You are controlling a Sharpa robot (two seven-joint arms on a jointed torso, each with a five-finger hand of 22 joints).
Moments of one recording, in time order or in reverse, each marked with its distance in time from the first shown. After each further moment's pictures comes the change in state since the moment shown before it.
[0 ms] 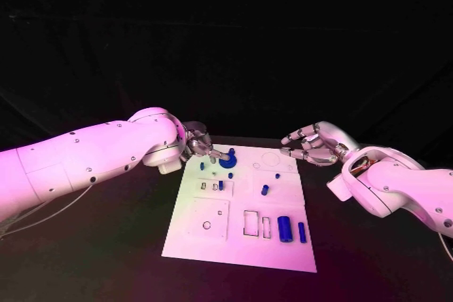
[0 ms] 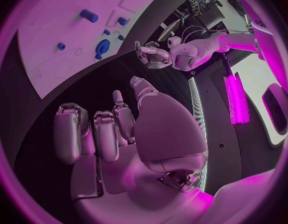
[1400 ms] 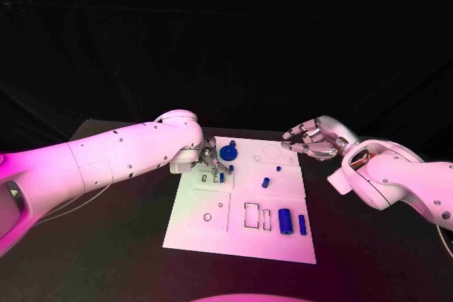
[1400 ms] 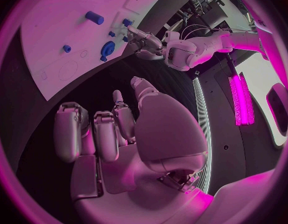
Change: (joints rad) left arm -0.040 0.147 -0.026 -0.149 -0.064 0.195 -0.111; left_hand -0.009 -0.009 0.029 -0.001 0.000 -0.052 0.002 0.029 0.076 -0.012 0.004 -0.003 -0.012 0.000 0.000 -0.004 -0.001 0.000 -0.011 0.004 0.012 0.013; right arm -0.002 0.014 0.000 -0.012 -0.003 0.003 -0.040; right_hand -0.007 0.005 -0.006 0.006 0.008 0.003 -0.003 0.000 -0.001 0.000 0.000 -0.004 0.000 0.000 0.000 -0.007 0.000 0.000 -0.005 -0.004 -0.013 0.000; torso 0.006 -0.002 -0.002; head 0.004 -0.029
